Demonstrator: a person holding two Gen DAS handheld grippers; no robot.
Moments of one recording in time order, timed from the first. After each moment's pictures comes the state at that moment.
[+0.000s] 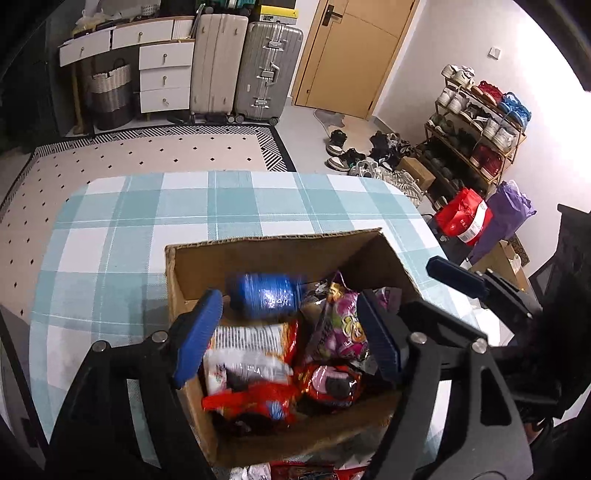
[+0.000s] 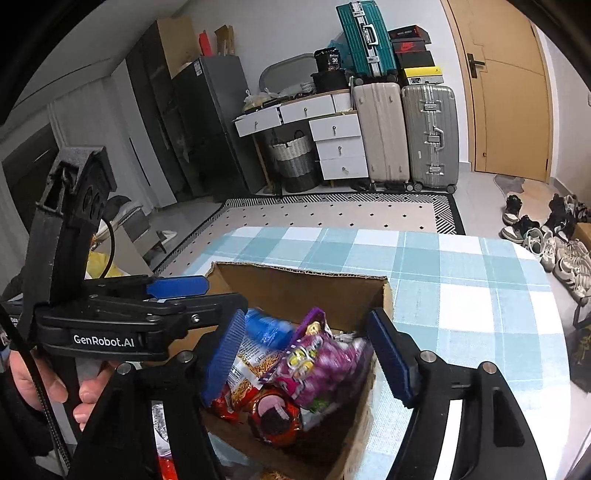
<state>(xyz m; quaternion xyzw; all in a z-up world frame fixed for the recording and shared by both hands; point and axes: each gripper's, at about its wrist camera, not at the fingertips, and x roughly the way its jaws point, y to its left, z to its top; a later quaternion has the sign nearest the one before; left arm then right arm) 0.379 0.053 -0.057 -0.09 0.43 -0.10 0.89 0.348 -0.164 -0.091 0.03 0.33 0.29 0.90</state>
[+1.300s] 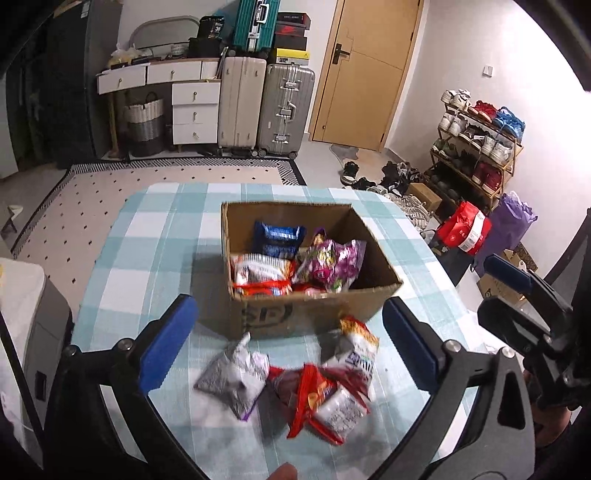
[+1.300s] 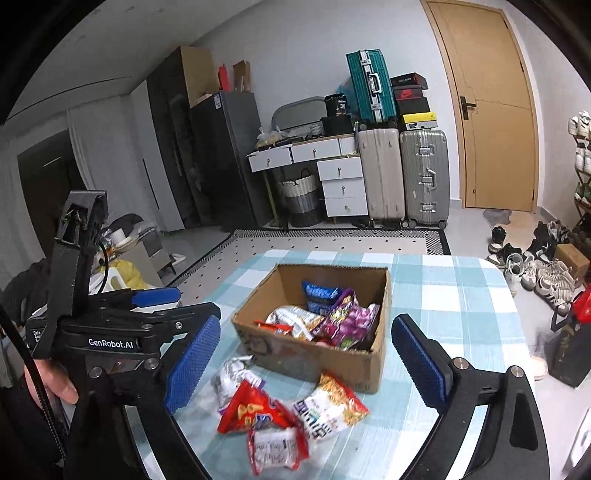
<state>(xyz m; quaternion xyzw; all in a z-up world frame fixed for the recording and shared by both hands) 0.185 0.051 -0.001 -0.08 0.36 -0.05 0.93 0.164 -0.196 -0.022 0.03 0.26 0.28 0.92</state>
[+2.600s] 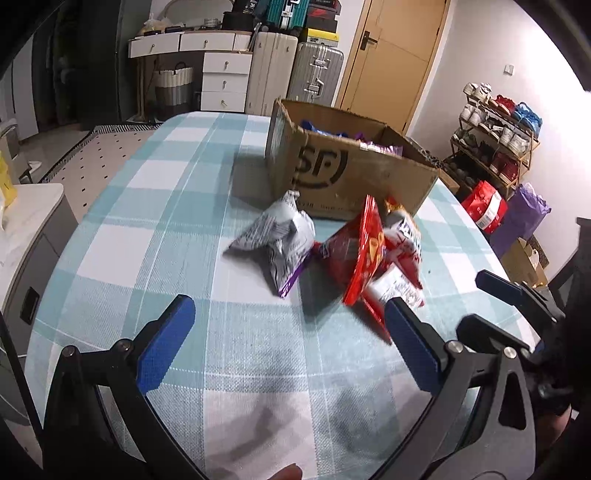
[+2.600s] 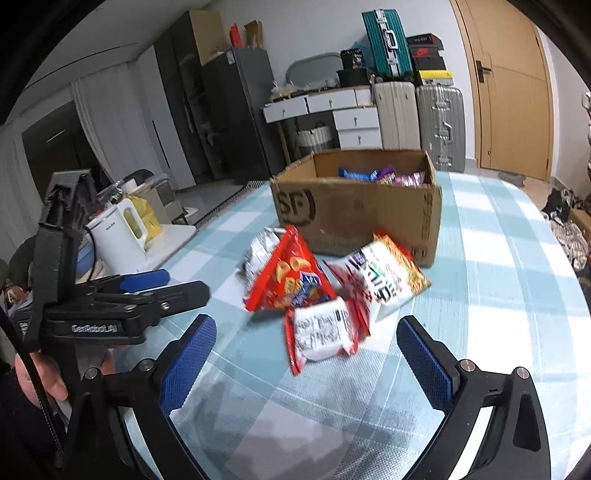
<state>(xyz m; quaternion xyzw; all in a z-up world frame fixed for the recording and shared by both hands) 0.085 0.077 -0.127 -0.11 0.39 -0.01 0.91 0.088 -0.156 -0.146 0.01 0.34 0.30 0.89</state>
